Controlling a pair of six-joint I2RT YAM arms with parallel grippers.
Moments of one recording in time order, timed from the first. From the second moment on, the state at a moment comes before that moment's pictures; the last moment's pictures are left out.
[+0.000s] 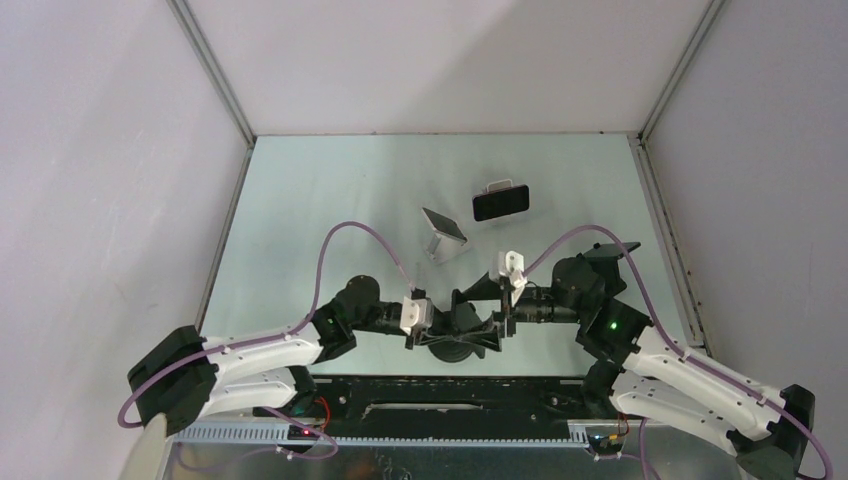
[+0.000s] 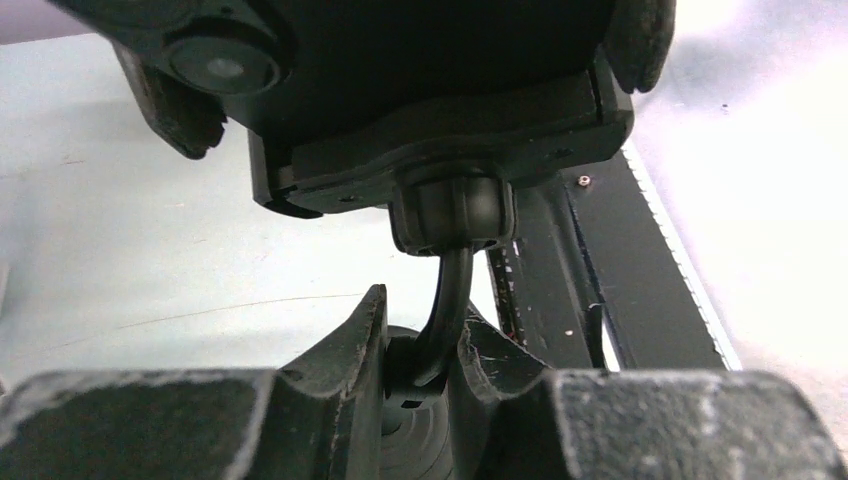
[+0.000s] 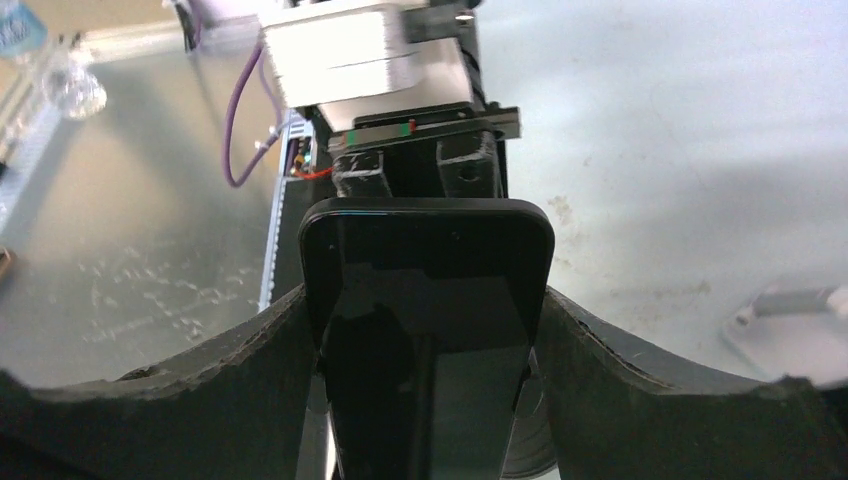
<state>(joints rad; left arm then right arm) -0.96 1.07 0.35 0.58 0.69 0.18 0.92 0.75 0.62 -0.03 -0.56 0.08</state>
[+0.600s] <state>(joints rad) -0.96 1.07 0.35 0.57 0.75 0.17 0.98 0.69 0.62 -0.12 -0.65 -0.37</state>
